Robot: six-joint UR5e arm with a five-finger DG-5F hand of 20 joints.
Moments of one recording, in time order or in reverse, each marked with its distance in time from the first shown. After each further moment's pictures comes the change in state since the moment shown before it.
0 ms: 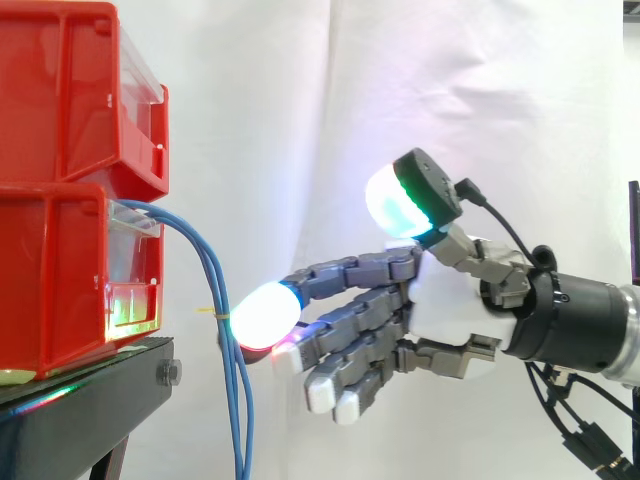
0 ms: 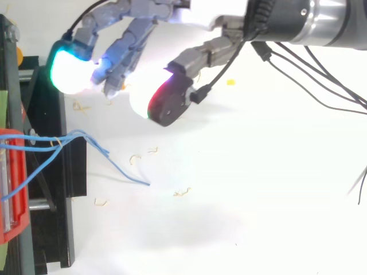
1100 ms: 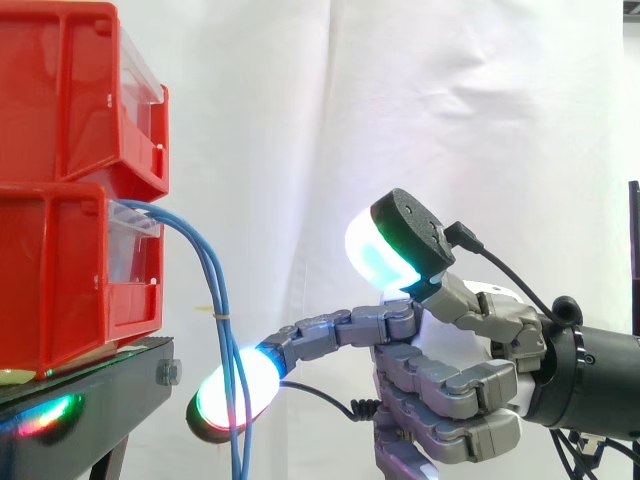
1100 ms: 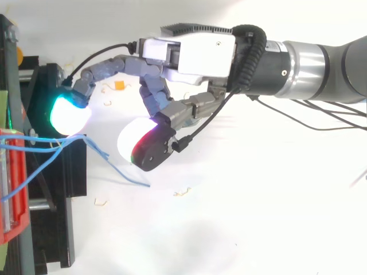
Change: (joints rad) arm 0.096 -0.012 -0.081 0.071 0.157 -0.033
